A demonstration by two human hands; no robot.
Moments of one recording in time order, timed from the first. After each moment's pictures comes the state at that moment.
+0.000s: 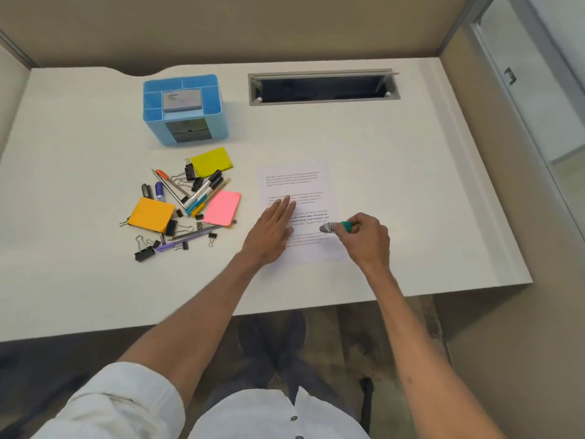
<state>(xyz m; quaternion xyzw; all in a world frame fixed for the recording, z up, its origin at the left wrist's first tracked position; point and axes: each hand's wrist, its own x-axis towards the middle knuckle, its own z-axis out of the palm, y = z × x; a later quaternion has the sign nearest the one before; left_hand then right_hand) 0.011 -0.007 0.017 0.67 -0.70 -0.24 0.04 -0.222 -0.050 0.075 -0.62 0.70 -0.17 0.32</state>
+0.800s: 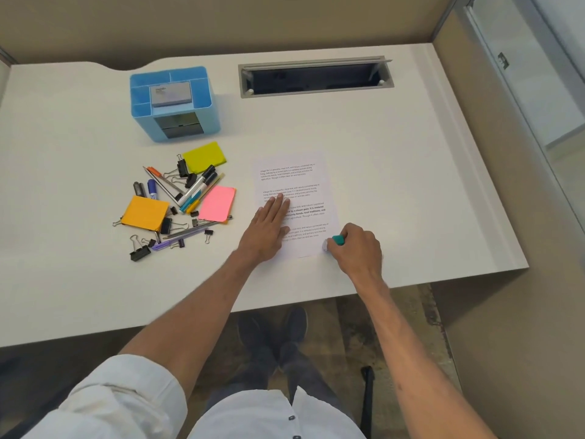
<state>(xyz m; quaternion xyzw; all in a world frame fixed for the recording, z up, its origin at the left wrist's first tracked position) 0.013 -0.003 0.004 0.68 -0.68 -0.27 0.03 -0.222 -0.020 0.054 -0.68 0.69 -0.03 0.24</state>
